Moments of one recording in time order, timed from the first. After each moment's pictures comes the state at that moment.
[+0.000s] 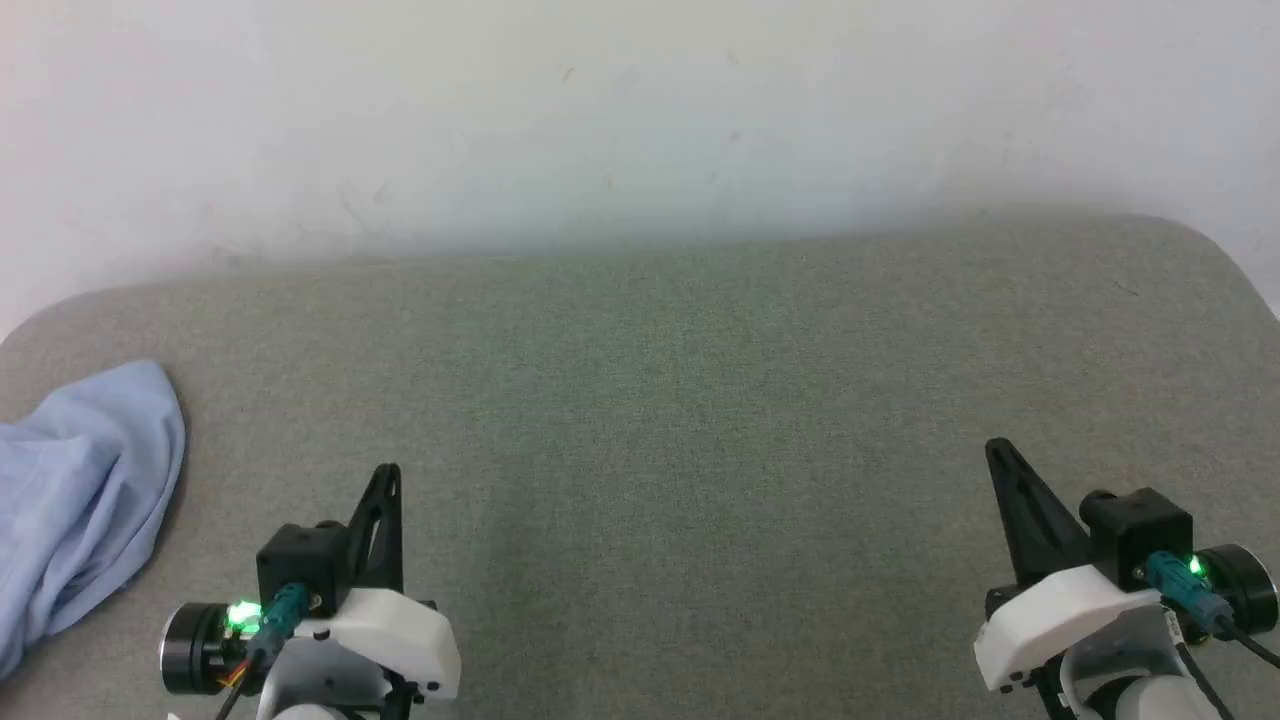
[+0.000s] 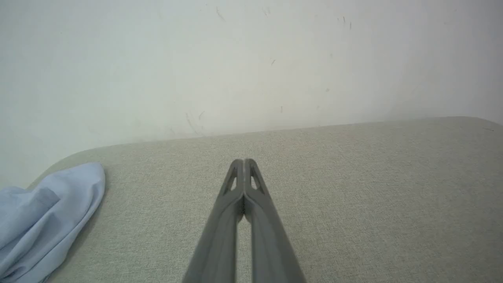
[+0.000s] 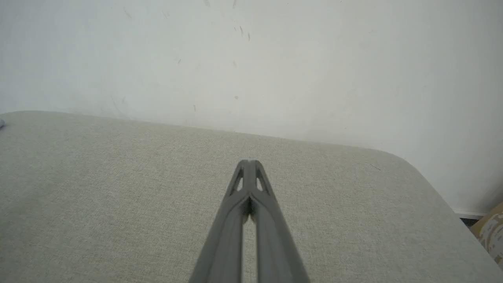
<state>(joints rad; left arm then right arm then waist) 0.01 0.05 0.00 0.00 -0.01 -0.01 0.00 0.01 -0.05 0.00 0.00 0.01 0.13 0.00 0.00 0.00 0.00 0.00</state>
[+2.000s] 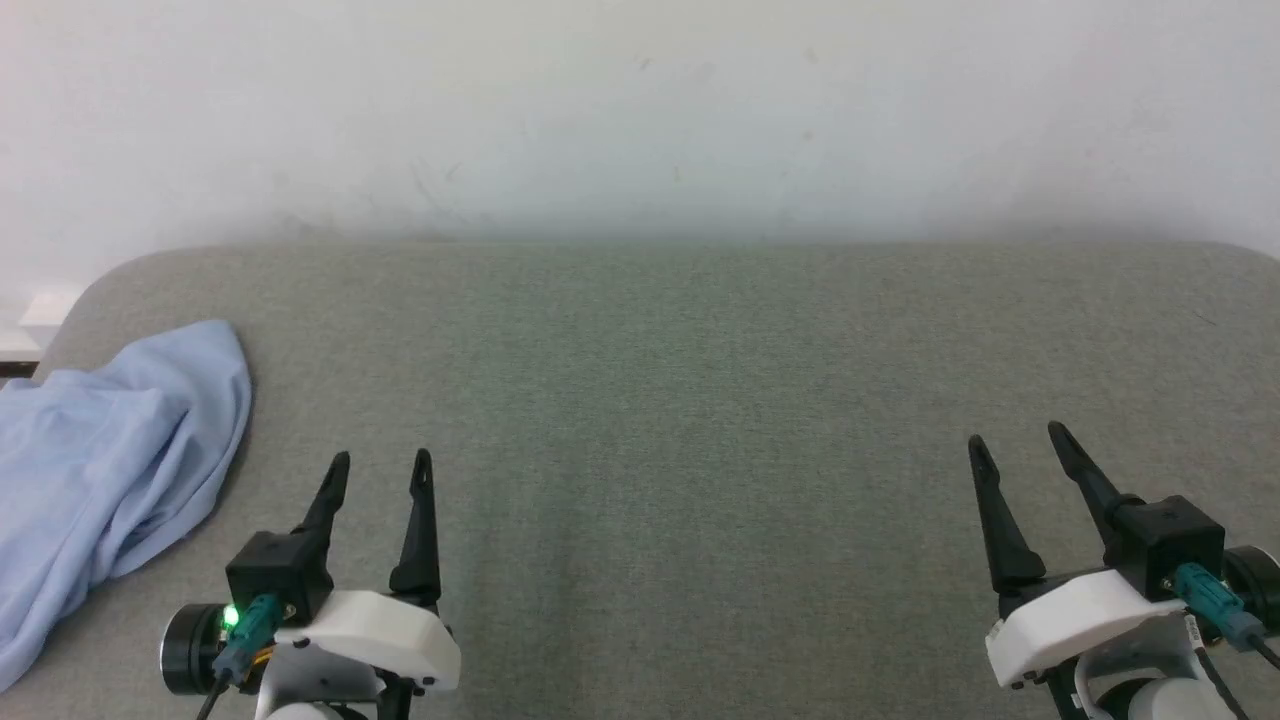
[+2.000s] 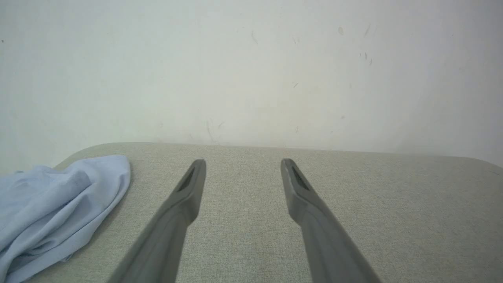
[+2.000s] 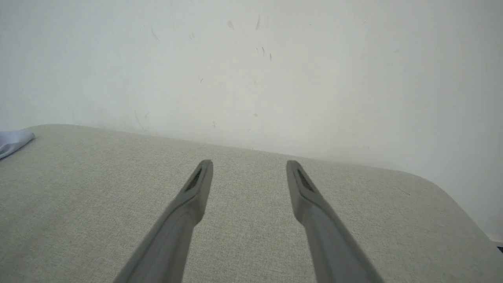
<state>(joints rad) 0.01 0.05 -0.01 0.00 -0.11 -0.01 -0.07 0.02 -0.05 -0.02 -0.01 0.03 0.13 -0.06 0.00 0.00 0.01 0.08</state>
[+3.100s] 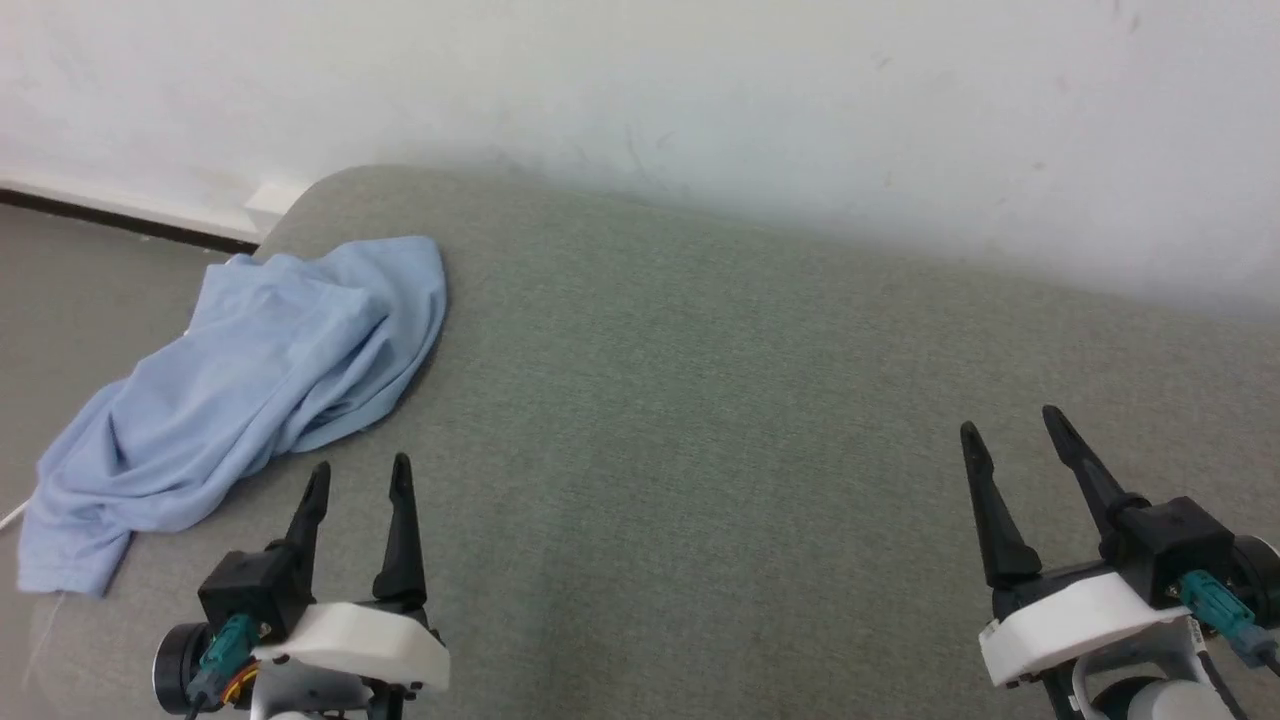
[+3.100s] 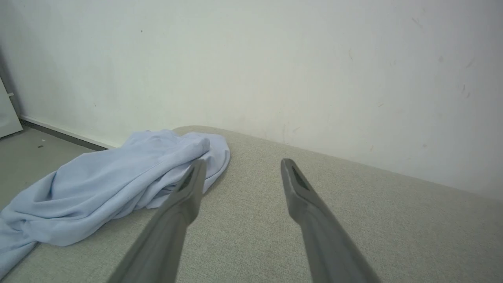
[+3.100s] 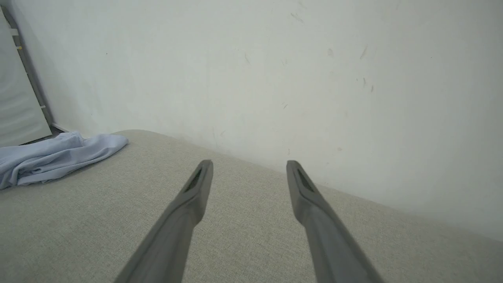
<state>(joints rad) 0.02 0.05 0.01 0.02 -0.18 0.01 -0.14 0.03 -0.05 0.01 -0.08 0.04 0.13 -0.07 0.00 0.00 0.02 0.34</state>
